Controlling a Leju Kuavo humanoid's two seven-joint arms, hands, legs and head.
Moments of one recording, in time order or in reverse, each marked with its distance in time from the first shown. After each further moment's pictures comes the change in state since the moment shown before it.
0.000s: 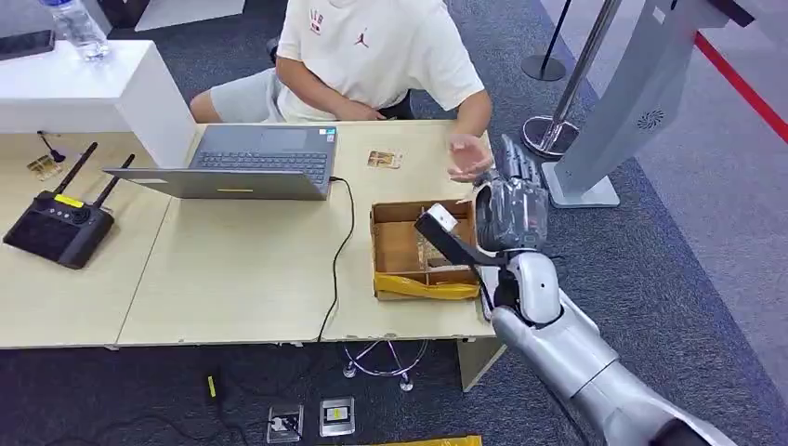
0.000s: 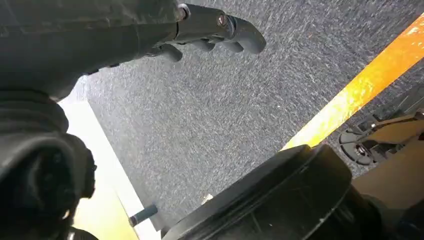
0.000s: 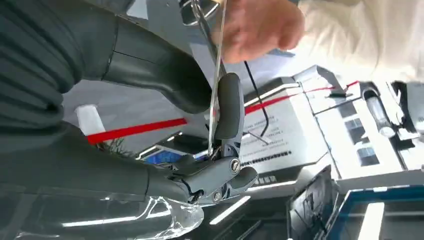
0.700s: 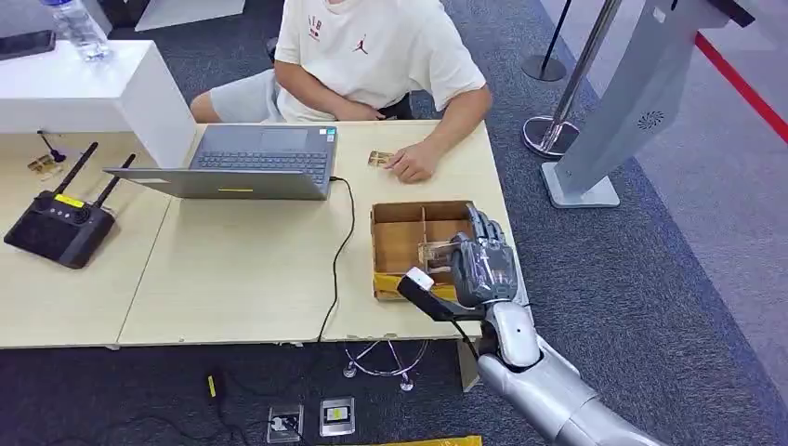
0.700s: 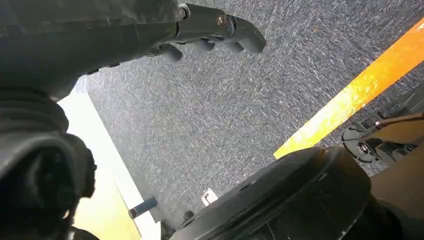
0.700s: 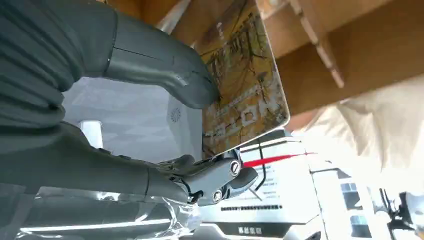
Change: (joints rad) left arm 0.015 0.008 0.014 0.000 0.023 0.000 -0.007; right arm 0.122 0.039 0.087 0.124 -0.047 0.001 -0.055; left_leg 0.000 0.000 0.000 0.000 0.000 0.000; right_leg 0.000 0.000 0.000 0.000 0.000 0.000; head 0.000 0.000
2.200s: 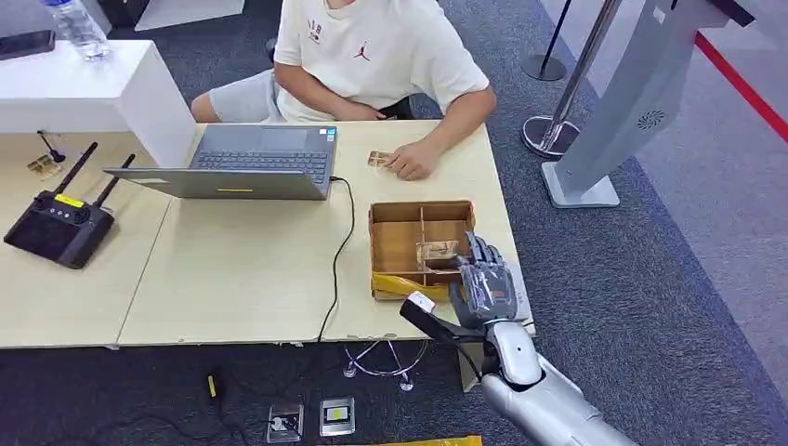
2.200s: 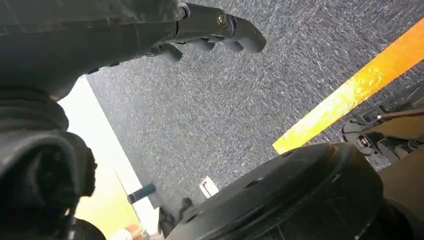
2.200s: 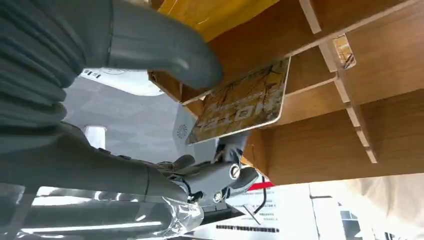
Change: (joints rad) left arm 0.015 0.002 0.026 -0.003 0.026 0.000 -0.003; right arm 0.065 -0.018 0.018 0.024 -0.019 0.042 -0.028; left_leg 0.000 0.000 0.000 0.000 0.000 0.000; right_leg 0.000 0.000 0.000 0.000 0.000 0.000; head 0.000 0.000
